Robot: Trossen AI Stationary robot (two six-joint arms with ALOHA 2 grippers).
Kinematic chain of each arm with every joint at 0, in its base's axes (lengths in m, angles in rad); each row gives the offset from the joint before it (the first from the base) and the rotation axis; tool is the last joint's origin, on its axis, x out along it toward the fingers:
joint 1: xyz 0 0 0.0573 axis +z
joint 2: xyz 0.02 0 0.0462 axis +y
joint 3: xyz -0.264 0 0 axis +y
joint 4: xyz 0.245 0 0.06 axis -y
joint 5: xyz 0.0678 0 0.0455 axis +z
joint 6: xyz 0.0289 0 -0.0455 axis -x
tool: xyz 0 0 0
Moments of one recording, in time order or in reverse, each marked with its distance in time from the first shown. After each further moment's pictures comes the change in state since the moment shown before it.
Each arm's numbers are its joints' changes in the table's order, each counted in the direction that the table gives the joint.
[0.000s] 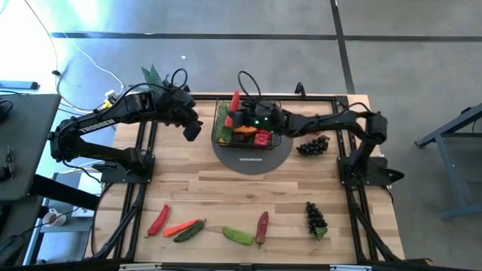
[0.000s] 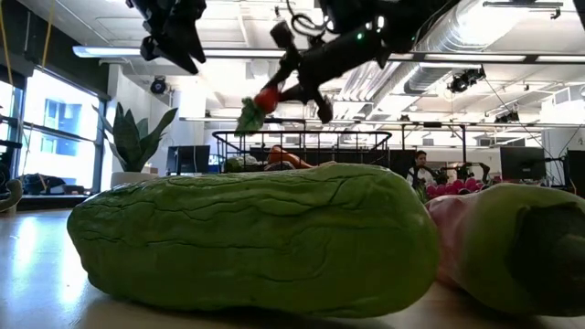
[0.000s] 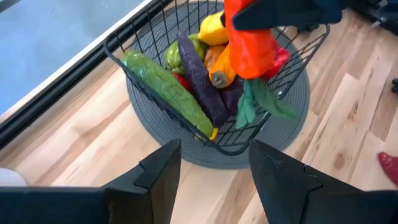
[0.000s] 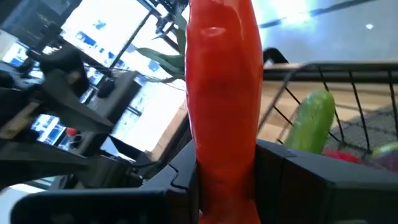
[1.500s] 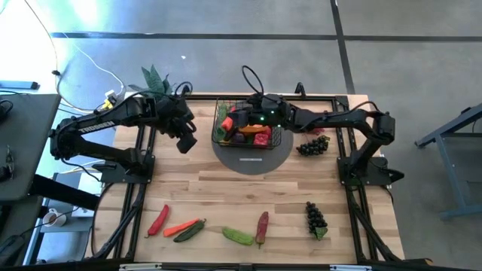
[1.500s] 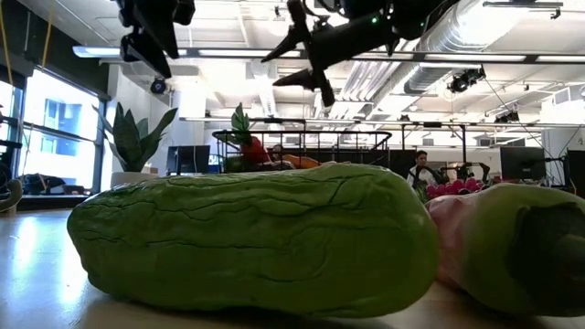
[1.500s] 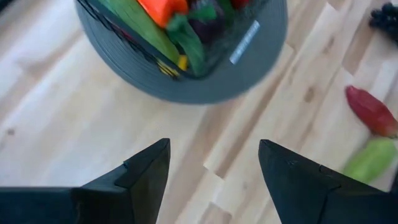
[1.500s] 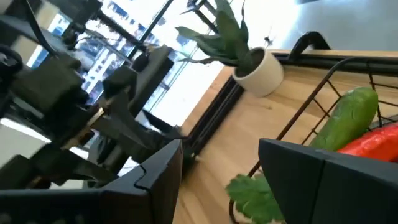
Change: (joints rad) left arm -0.091 0.000 0.000 -0.187 -0.124 0.083; right arm -0.041 -0.091 0.002 -0.059 0.217 0.044
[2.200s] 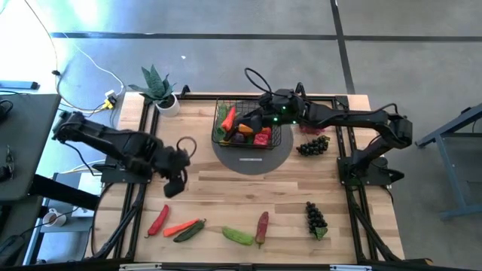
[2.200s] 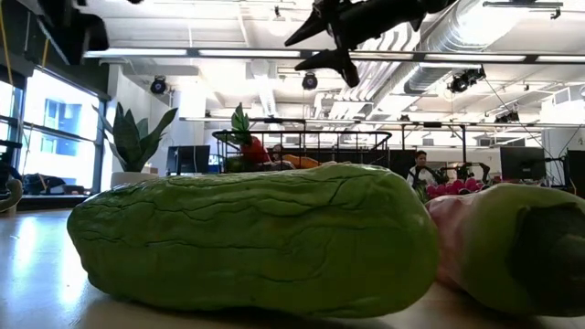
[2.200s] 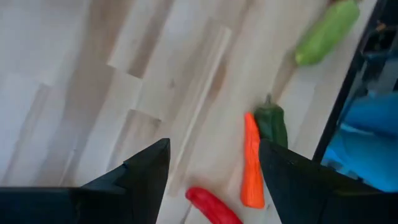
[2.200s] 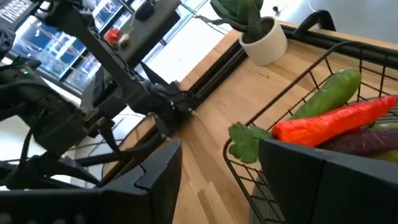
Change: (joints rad) left arm -0.605 0.000 0.127 -0.013 0.000 0.389; right arm -0.009 -0.173 0.000 -0.303 0.131 0.172
